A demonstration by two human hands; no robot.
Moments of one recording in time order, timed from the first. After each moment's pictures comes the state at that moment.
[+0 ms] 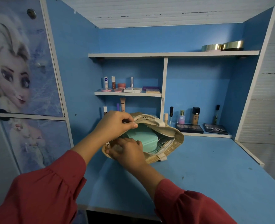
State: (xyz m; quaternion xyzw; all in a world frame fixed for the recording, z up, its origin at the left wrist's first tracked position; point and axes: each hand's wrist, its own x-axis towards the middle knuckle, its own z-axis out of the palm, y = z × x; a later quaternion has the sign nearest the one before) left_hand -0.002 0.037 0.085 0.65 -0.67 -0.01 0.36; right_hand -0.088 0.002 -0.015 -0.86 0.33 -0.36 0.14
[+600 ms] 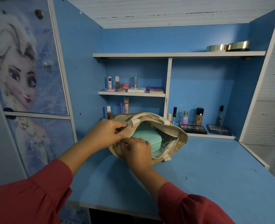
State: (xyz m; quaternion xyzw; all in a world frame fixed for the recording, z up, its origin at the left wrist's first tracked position) left_hand 0.023 0.064 0.071 0.68 -0.68 0.03 0.28; right_hand -0.090 0.007 -0.023 -0.79 0.37 -0.48 0.05
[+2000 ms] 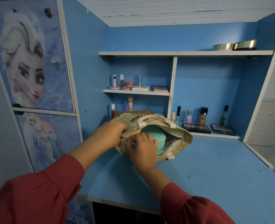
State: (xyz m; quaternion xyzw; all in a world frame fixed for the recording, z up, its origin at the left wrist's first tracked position) left_hand 0.025 0.057 0.064 0.72 -0.68 0.13 0.07; right_hand -0.090 0.011 -0.024 -0.76 0.42 -0.49 0.01
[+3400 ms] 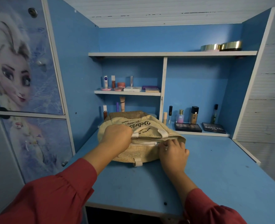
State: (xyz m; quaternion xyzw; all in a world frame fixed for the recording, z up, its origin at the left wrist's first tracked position) left_hand -0.018 0.028 0.047 0.72 -0.65 0.25 0.02; right_hand -0.193 -0.041 -0.046 -0.70 0.61 -0.38 0.00
